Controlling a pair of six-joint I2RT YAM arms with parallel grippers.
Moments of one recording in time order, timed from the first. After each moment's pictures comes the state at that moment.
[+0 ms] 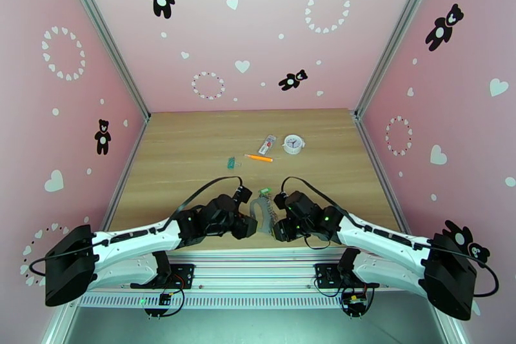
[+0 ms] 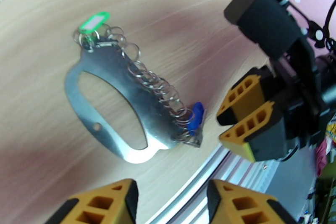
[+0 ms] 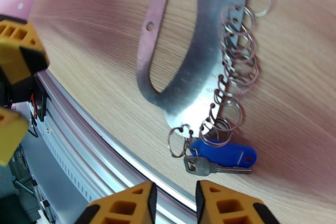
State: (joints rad) left arm -1.07 1.18 0.53 -0.04 0.12 -0.71; right arm 0.88 1.08 0.49 -0.46 -0.28 0.62
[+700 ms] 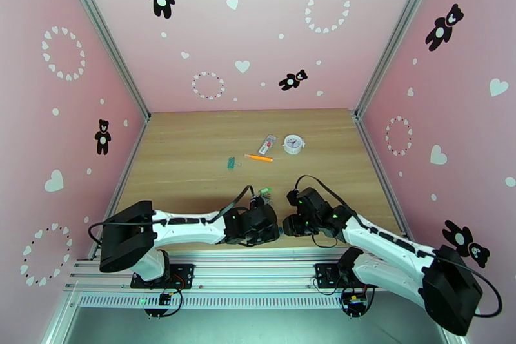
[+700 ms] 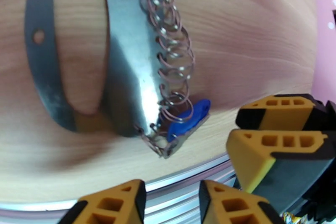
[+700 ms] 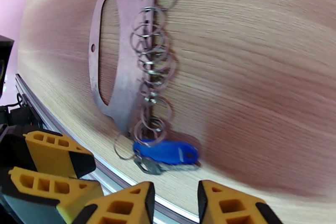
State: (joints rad) left arm -1.25 1.62 0.91 -0.29 0.01 -1.41; right arm 0.68 0.96 0.42 -0.52 -0.32 0.59
